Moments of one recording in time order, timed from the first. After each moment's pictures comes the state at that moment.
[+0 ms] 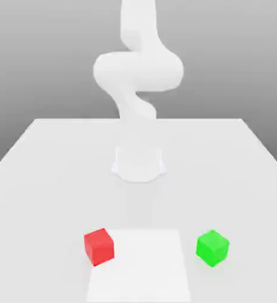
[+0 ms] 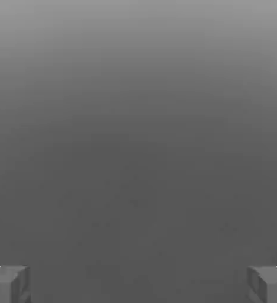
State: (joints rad) arm 0.02 -0.72 -0.04 -2.35 -0.01 2.35 0.73
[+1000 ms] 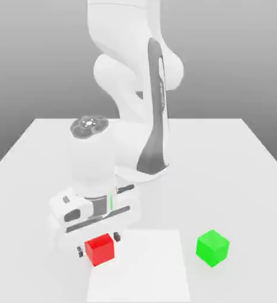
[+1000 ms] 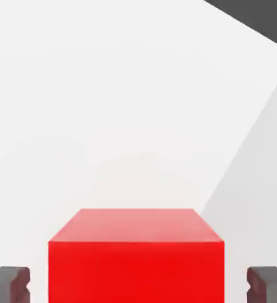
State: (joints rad) arm -0.04 0.26 -0.14 -2.71 0.20 2.97 -0.12
